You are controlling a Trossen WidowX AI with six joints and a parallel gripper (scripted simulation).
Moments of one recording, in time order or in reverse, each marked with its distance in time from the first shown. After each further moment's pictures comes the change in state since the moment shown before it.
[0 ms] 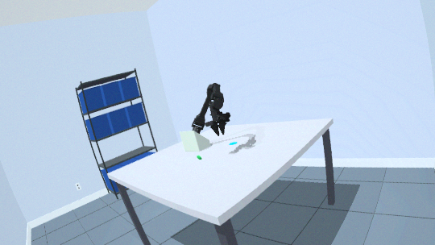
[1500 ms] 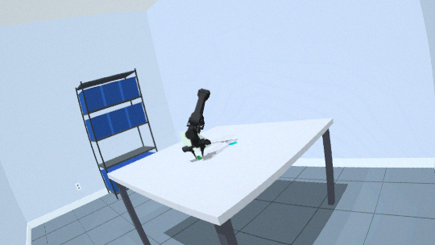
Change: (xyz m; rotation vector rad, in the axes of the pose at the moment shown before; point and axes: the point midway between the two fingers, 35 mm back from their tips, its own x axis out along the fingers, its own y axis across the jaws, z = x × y) arm 0.110 -0.071 -0.162 0.615 0.159 0.109
